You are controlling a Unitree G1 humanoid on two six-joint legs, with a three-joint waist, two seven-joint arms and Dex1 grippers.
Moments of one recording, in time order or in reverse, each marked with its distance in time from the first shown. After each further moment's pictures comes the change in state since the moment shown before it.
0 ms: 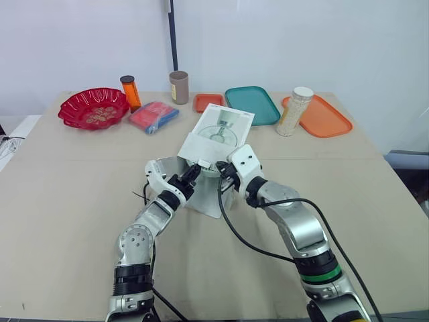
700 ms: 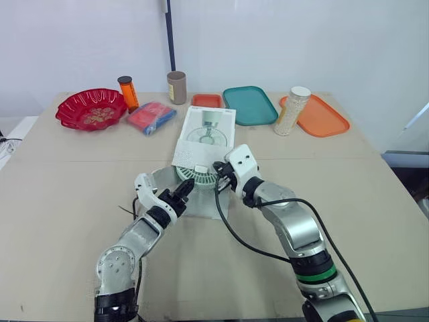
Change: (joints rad) left arm 0.178 0.061 -0.013 -0.243 -0.184 0.120 0.177; right arm -0.005 0.033 -0.003 -0.002 0.001 0.017 -0.015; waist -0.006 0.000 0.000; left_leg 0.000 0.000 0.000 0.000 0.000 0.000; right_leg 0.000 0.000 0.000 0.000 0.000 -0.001
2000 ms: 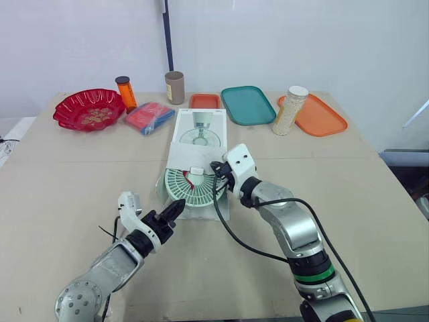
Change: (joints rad) left arm 0.246 0.245 -0.066 -0.225 -0.264 -0.056 0.112; right arm -0.004 0.016 0.005 -0.012 0.011 0.019 -0.003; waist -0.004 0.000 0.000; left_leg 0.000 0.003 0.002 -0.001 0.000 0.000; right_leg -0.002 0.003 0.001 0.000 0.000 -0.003
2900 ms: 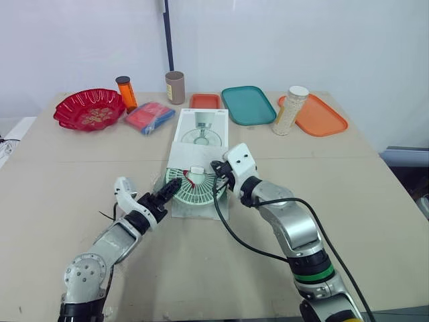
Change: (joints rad) left arm -0.185 0.003 0.036 0.236 -0.010 -0.044 -0.071; right arm 0.000 0.002 -0.004 0.010 -0.002 -0.013 -0.003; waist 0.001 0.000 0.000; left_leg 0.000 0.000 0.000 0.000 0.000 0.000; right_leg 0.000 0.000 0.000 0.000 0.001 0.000
